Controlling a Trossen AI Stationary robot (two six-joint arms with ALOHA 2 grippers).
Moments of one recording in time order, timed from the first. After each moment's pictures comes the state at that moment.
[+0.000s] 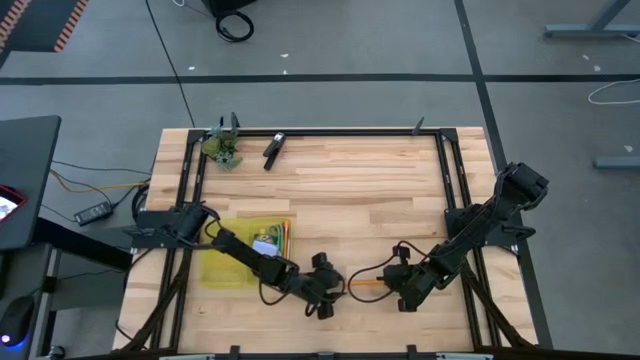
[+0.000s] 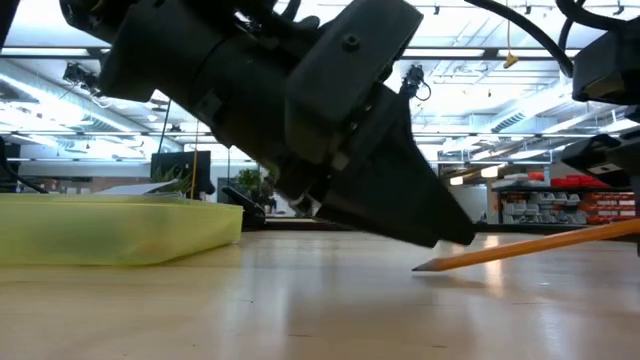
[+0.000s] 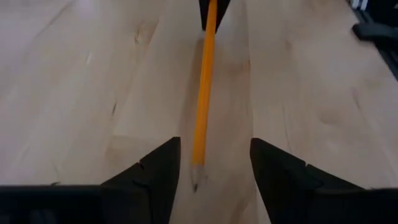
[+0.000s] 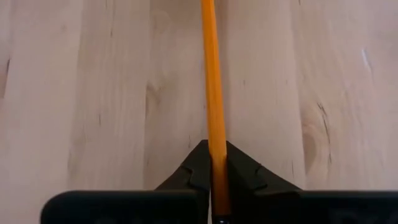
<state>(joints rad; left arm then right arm) -0.46 2.16 1.20 0.37 -0.40 -0.45 0.74 1.58 0.66 -0.21 0.31 0.71</state>
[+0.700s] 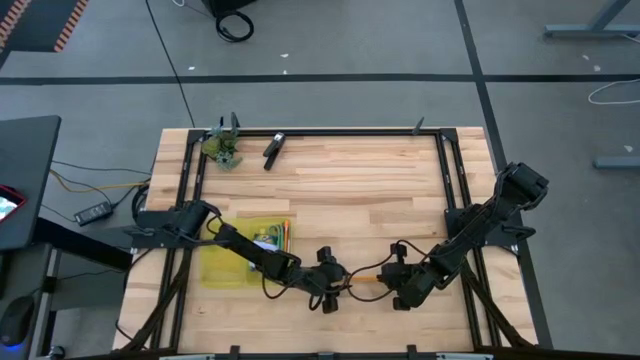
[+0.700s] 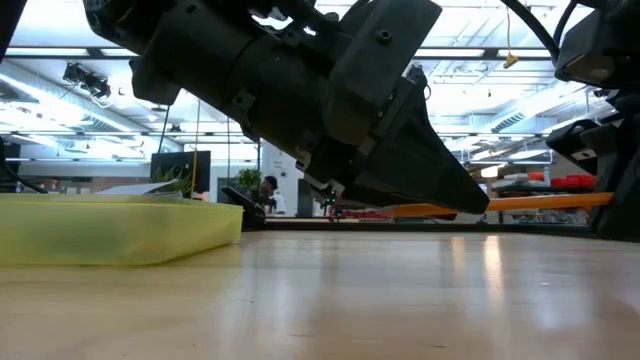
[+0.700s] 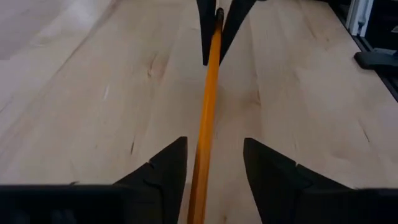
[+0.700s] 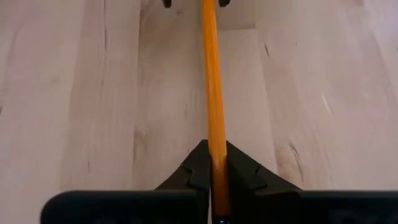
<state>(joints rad) -0.42 2.16 1.20 0.44 -0.39 -0.38 0.73 1.58 0.66 -0.15 0.45 0.69</state>
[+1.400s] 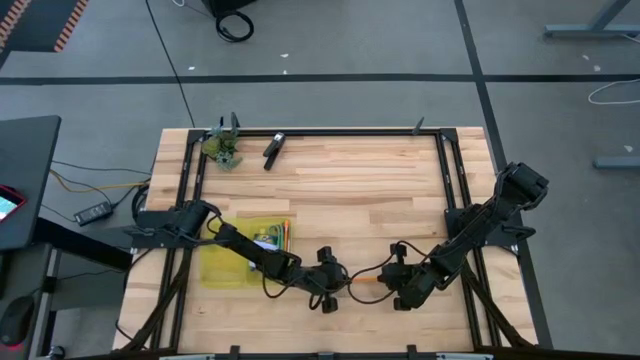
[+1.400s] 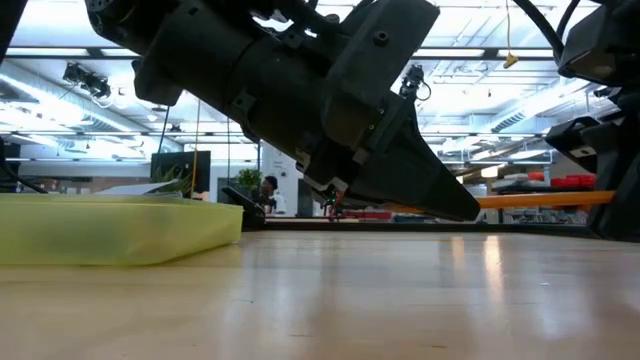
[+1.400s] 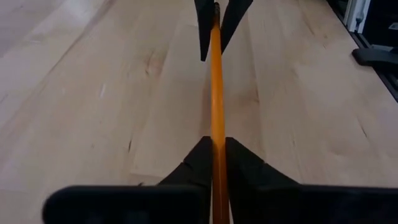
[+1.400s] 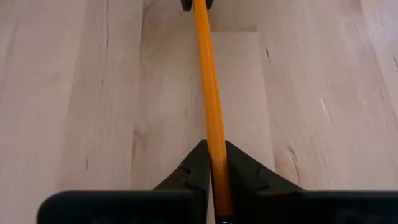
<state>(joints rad) -0.42 2.16 1.21 0.43 -0.37 -0.38 0.74 1.58 0.66 -0.15 0.46 0.66</state>
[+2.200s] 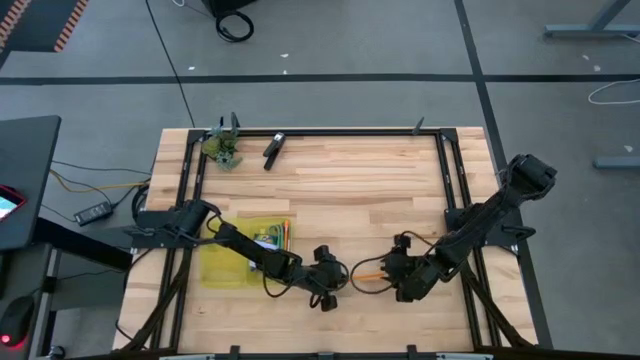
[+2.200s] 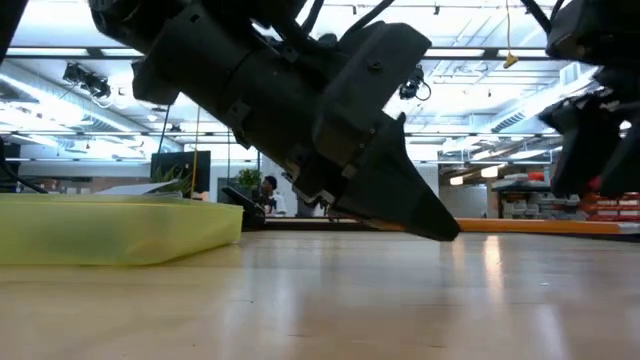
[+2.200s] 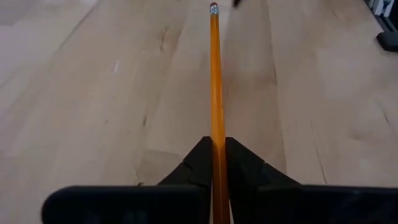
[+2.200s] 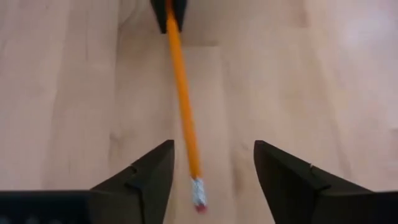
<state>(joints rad) -0.41 2.15 1.21 0.35 -0.37 -0.43 0.71 1.46 0.66 -0.28 0.48 0.66</state>
